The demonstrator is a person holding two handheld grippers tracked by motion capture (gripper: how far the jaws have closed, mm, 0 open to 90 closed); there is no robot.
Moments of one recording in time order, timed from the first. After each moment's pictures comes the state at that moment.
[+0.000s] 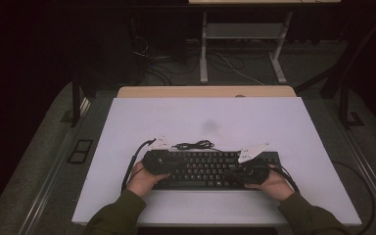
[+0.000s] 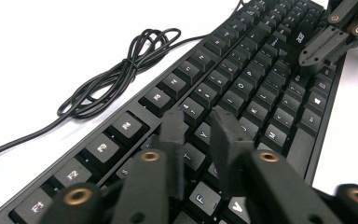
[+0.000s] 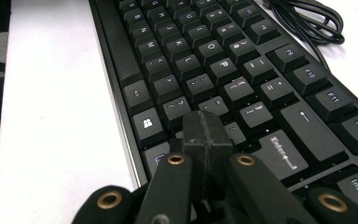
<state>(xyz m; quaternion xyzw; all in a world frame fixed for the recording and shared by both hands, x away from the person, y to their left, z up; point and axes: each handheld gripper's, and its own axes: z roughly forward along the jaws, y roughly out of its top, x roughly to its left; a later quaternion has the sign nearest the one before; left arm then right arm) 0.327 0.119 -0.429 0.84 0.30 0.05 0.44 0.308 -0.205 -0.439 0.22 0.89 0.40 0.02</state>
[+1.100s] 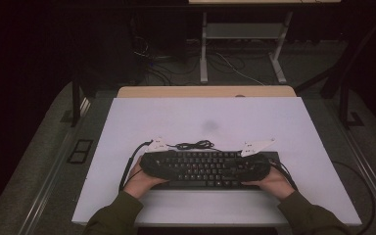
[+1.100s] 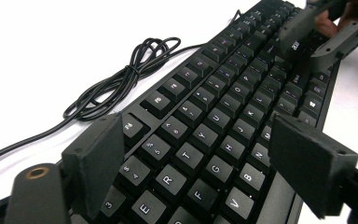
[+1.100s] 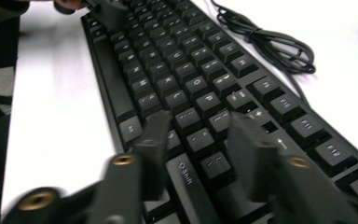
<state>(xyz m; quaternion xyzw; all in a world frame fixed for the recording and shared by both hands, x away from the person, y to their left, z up) 0.321 0.124 -0.430 0.83 0.30 0.07 0.46 0.313 -0.207 -0.430 0.25 0.86 0.44 0.02</state>
